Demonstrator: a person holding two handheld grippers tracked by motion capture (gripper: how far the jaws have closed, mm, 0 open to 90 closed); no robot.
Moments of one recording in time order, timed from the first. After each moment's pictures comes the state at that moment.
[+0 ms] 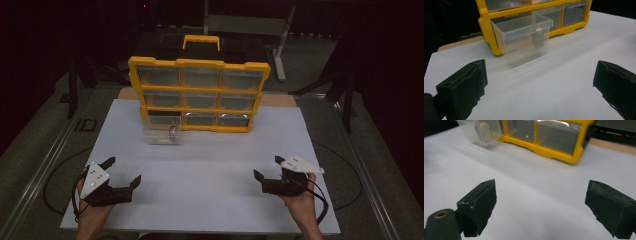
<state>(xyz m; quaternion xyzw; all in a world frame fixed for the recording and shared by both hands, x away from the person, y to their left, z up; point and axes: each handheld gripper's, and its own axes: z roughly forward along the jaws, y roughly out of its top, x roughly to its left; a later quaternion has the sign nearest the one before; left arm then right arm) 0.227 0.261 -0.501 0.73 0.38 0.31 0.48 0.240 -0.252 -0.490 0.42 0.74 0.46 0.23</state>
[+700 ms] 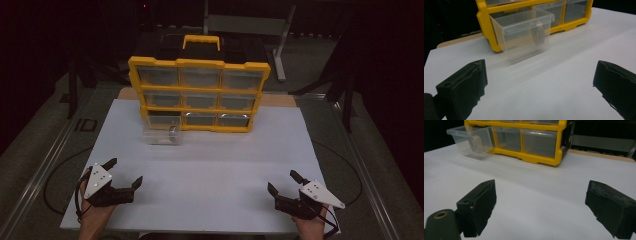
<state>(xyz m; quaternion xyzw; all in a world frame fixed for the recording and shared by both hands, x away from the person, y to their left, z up) 0.227 0.259 -0.512 0.73 0.38 0.30 0.48 0.199 -0.279 -0.521 0.43 0.68 0.51 0.30</state>
